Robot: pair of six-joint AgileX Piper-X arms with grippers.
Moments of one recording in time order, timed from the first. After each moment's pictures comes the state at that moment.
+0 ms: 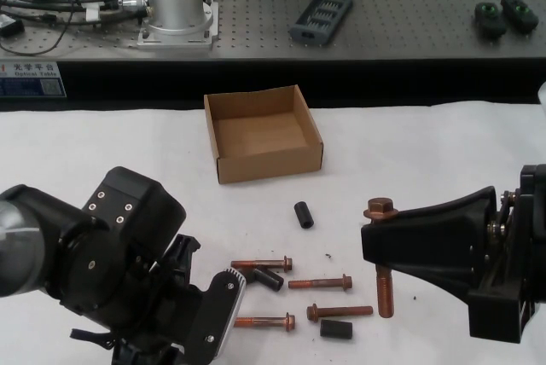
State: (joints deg) left arm -30.1 91.1 -42.4 29.1 10.0 77.8; right arm 49.5 44.1 -36.8 20.7 -19.5 18.3
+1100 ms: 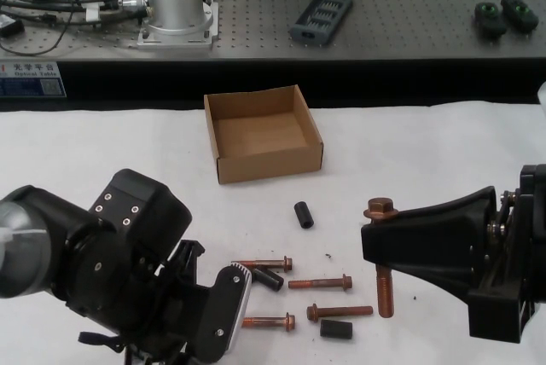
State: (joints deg) left arm -31.5 91.2 -42.7 29.9 14.3 73.2; right arm 49.5 44.1 -36.8 20.7 -19.5 18.3
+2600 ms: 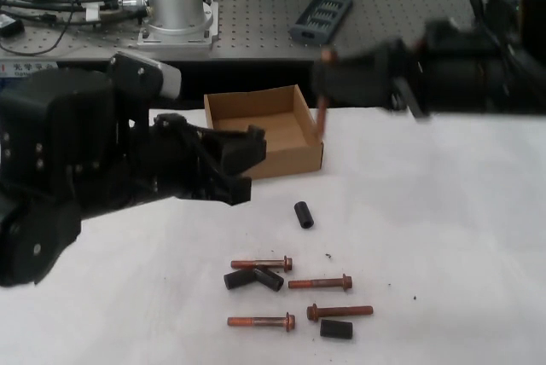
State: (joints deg) left arm -24.0 85.3 -39.0 -23.8 30.0 -9.7; right arm 31.8 85.7 -62.2 -1.2 -41.1 24.8
